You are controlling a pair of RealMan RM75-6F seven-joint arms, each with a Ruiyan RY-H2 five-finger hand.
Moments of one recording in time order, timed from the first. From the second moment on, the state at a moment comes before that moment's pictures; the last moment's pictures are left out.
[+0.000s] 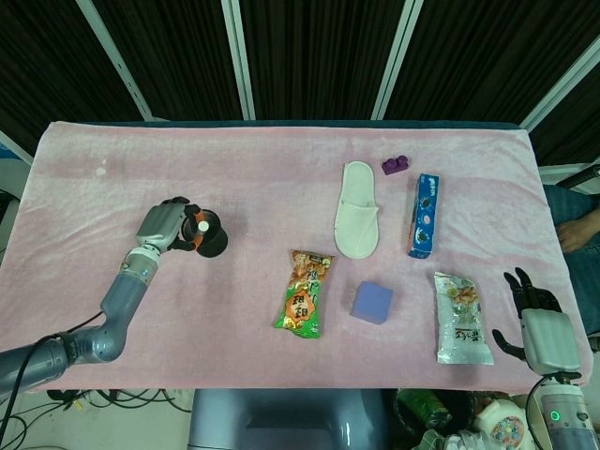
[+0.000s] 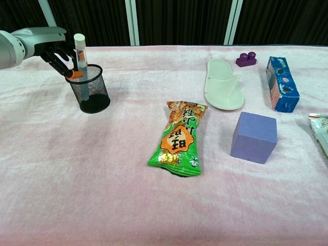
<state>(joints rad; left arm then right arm) -0.84 -1.44 -0.24 -1.40 0.77 0.82 0.20 0.12 -1.12 0.06 -1.73 -1.33 1.35 -0.19</state>
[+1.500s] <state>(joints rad) -0.75 -1.27 -0.20 -1.64 0.92 1.20 0.40 0.12 -1.12 0.06 -1.73 -1.33 1.35 -0.20</state>
